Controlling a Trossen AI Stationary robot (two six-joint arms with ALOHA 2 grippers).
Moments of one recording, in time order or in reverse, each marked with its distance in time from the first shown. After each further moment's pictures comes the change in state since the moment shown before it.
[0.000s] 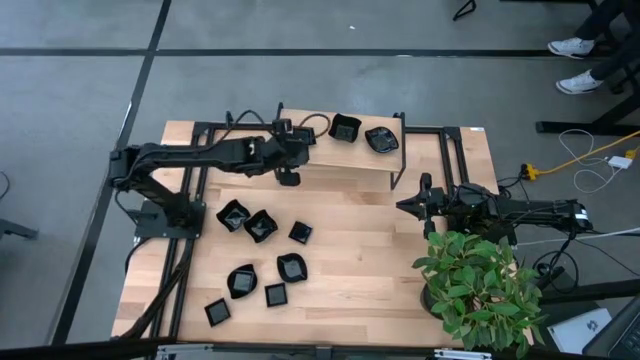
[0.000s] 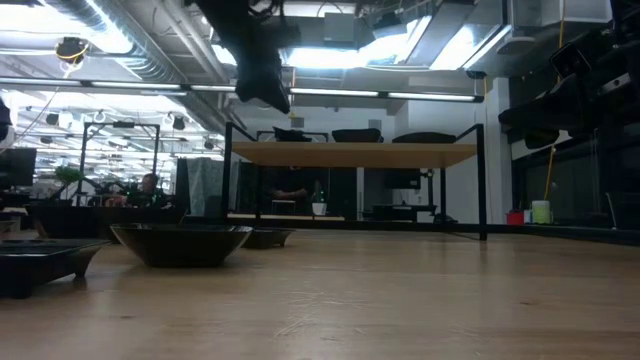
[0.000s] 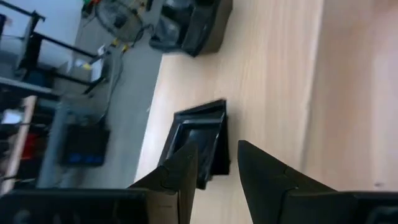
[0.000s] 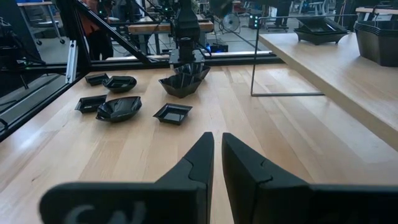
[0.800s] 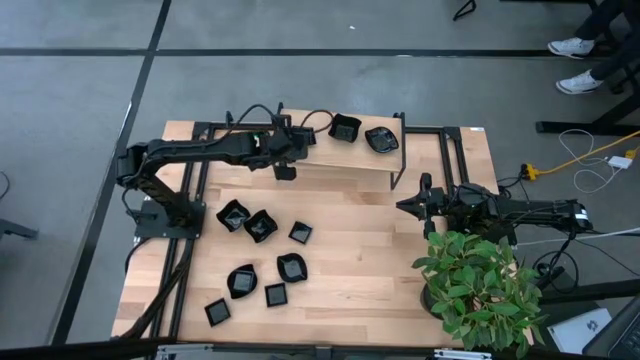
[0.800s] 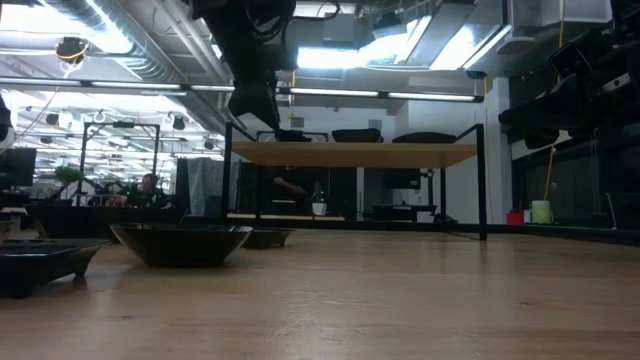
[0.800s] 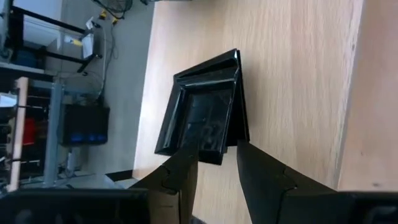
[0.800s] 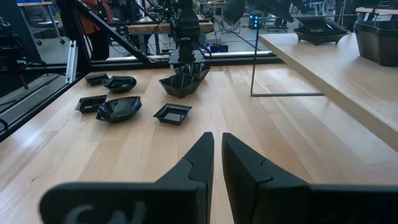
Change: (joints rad) left arm 0.078 0.055 0.030 -0.092 0.004 0.042; right arm 0.000 0.000 0.000 0.000 0.000 0.000
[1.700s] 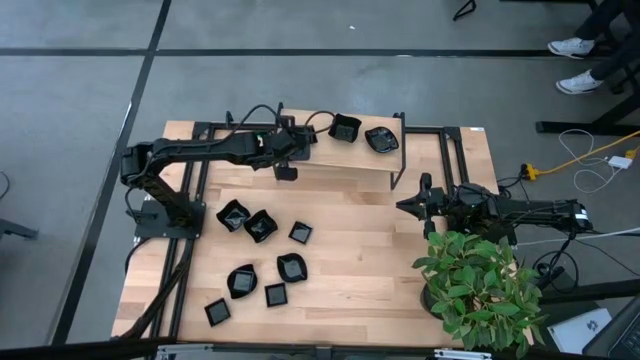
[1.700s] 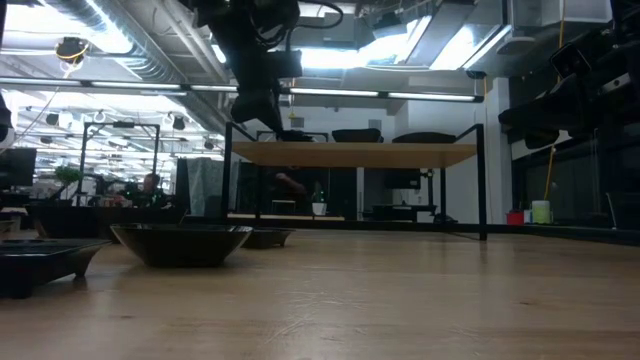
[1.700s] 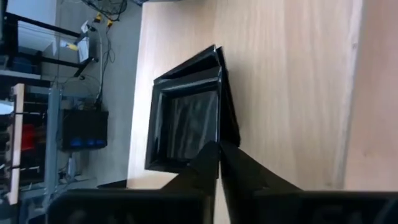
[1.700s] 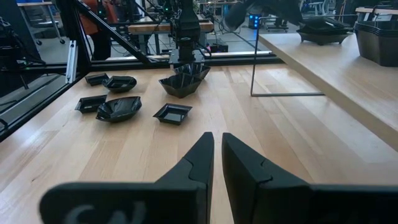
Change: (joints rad) left arm 0.010 0.031 0.000 0.025 0.017 0.037; right arm 0.000 0.000 0.000 0.000 0.000 0.000
